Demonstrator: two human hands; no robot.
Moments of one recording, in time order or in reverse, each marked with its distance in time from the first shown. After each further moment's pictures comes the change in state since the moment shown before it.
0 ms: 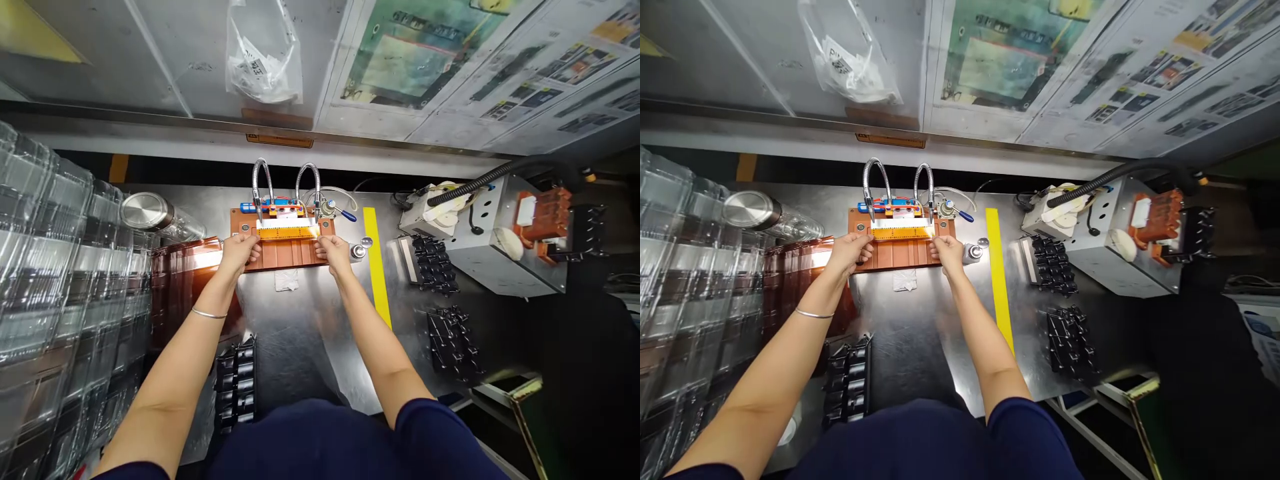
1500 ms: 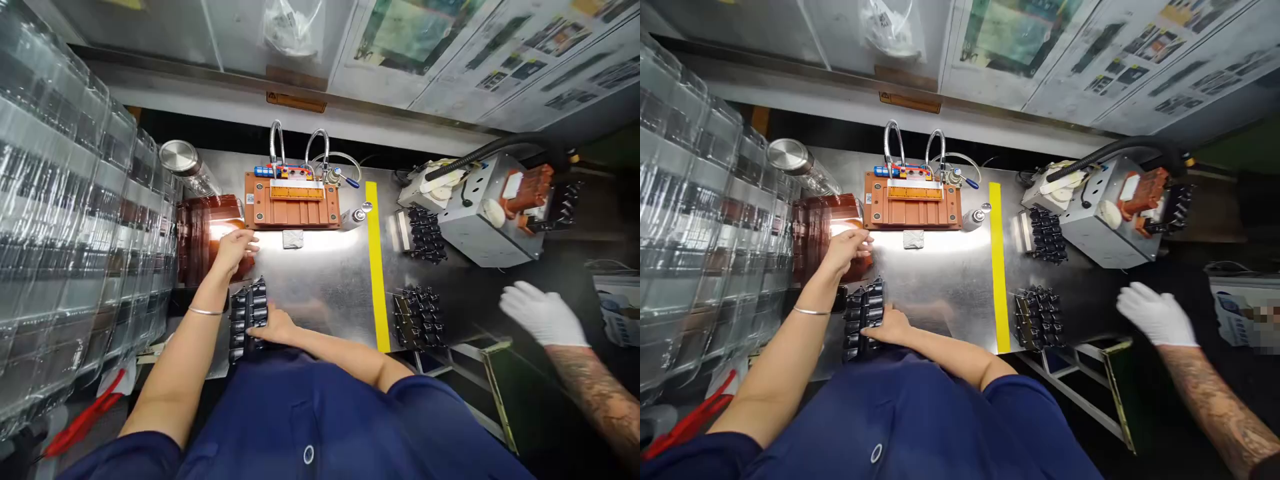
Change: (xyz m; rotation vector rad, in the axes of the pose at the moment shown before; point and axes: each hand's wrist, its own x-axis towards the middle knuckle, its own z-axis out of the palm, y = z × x) left_hand -0.084 -0.070 -0.076 -0.052 -0.029 0.074; right_hand -0.245 0.170 0.027 -1.030 -0.723 0.032
